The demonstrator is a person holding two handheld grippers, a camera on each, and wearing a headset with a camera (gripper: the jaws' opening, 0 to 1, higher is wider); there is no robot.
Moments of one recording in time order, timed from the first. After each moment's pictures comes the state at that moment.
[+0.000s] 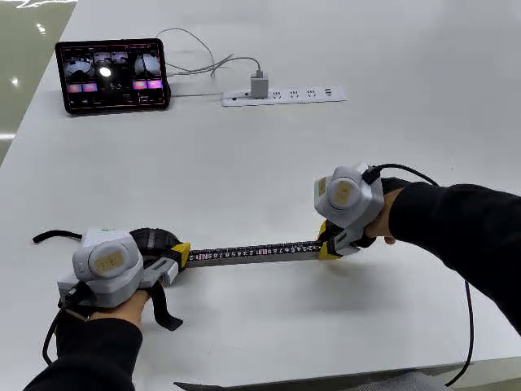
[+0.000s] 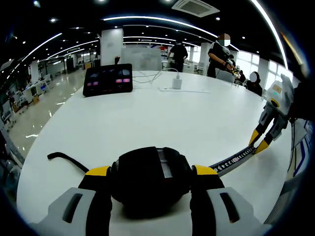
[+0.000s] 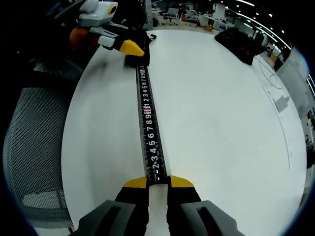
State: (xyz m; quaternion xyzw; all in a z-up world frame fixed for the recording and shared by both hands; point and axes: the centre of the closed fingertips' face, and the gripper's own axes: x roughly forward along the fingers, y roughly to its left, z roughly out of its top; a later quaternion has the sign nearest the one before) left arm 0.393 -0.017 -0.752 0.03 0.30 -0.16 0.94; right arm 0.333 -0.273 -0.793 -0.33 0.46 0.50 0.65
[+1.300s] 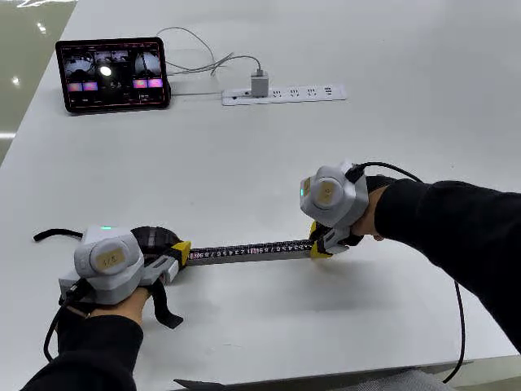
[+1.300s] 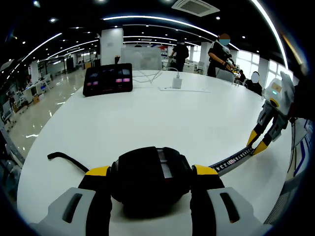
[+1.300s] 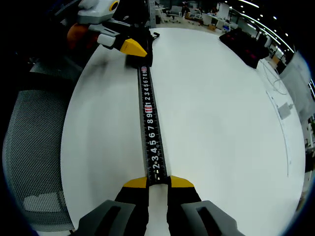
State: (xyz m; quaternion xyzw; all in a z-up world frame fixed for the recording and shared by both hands) left arm 0.395 -0.016 -0.755 0.03 0.30 -0.16 0.94; right arm 0.334 -0.260 -0.792 -0.34 0.47 0.51 0.64
